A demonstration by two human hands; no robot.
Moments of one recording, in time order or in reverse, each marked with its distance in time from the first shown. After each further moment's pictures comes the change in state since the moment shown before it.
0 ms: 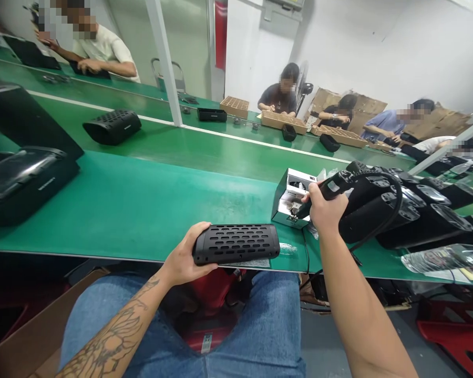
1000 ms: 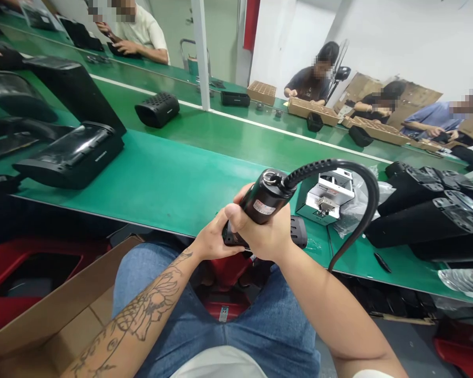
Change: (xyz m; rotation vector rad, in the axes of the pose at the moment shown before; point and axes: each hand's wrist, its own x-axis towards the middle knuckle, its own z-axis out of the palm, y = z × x) left_hand 0.002 0.001 0.009 -0.108 0.007 -0.043; right_hand -0.148 -0.135 0.110 0.568 -0.768 0.146
